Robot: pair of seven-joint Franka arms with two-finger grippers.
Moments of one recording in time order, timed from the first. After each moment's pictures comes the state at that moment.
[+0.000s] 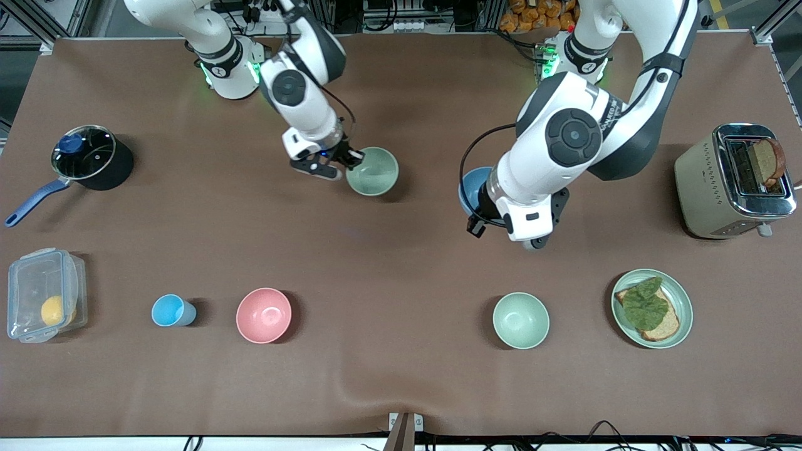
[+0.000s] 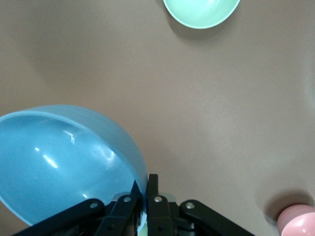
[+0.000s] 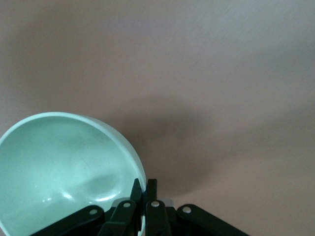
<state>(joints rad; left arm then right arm) -0.35 0.41 -0.23 -1.46 -0.12 1.90 -1.54 0.72 0.20 0.08 -2.33 0.28 2.59 0.94</state>
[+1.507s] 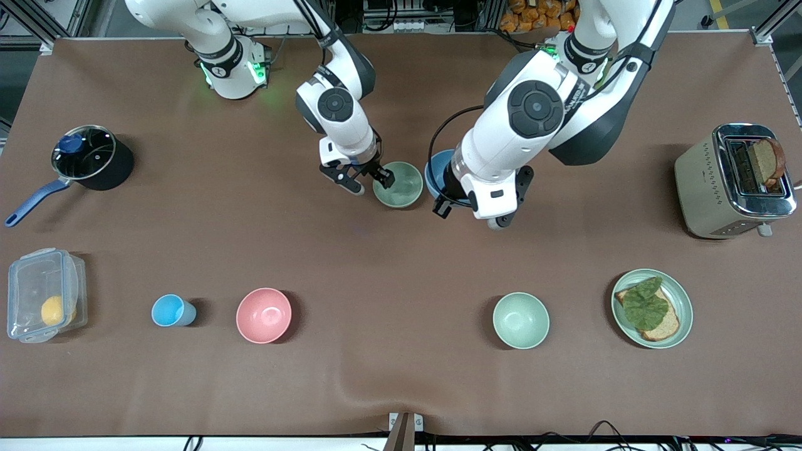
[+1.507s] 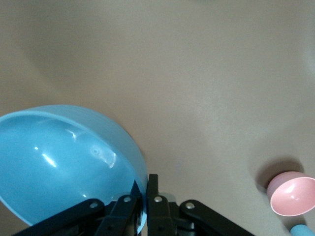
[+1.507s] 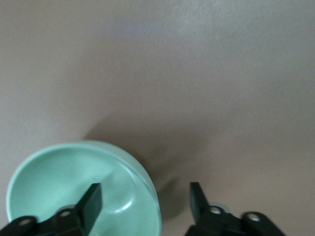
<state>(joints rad) -0.39 0.43 -0.30 -1.44 -0.14 1.93 -1.65 0.76 0.39 0.06 -2.14 0.17 2.61 1.33</state>
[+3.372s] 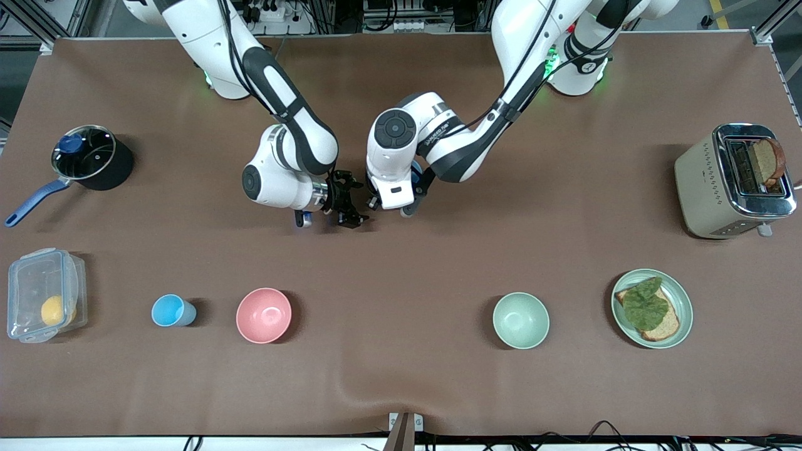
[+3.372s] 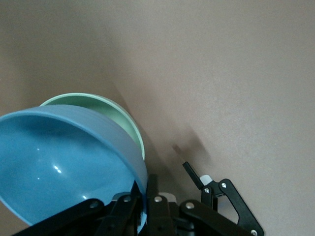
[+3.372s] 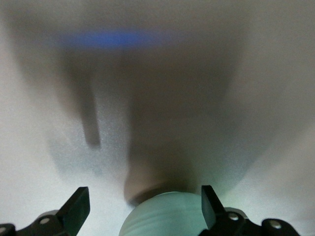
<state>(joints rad) -0.65 0.71 -0.29 -1.45 0.04 2.20 -1.94 0.54 0.51 0.07 -2.08 1.07 2.46 1.13</state>
